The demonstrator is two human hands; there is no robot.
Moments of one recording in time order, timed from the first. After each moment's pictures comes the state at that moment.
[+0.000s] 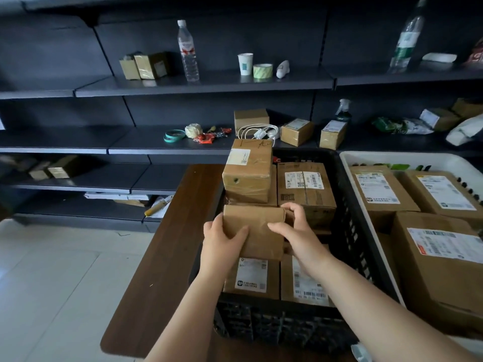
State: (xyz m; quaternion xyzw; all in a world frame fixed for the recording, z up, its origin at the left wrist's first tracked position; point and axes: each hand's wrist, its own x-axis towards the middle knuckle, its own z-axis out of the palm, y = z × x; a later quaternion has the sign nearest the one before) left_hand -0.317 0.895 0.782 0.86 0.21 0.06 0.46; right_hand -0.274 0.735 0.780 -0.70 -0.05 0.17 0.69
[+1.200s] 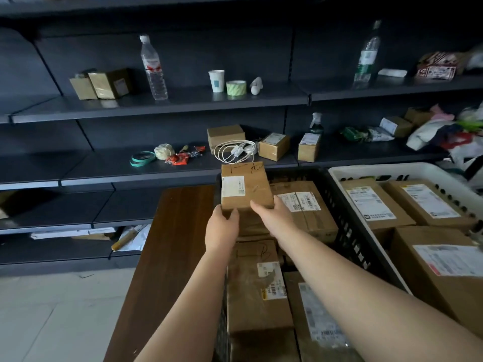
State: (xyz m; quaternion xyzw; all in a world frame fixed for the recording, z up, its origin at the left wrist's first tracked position) left_hand -0.192 0.926 0.803 0.83 0.18 0.06 0.52; right_hand -0.160 0.811 0.799 -0.80 0.10 0.06 0.58
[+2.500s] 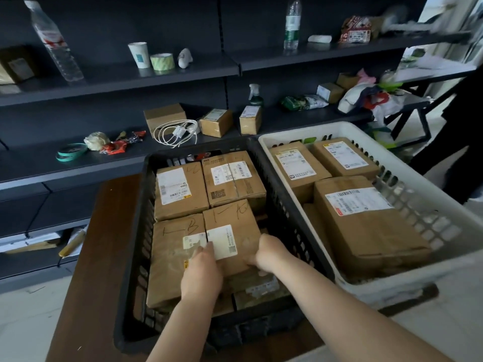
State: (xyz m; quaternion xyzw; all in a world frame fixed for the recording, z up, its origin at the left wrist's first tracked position) left_hand -0.292 0.829 0.738 0.97 0.09 -0.10 0.22; right_hand -0.267 0.691 0.735 -0.89 0.17 0.23 0.37
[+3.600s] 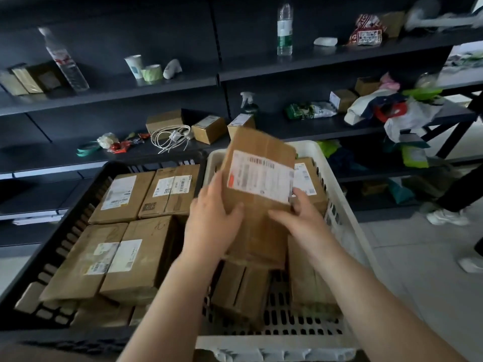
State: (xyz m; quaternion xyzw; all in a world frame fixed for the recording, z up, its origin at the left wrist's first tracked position) left_hand -0.248 0.545 0.846 0.94 0.07 0.10 0.32; right_hand -0.233 0.385 0.811 -0.69 0.01 0.08 0.72
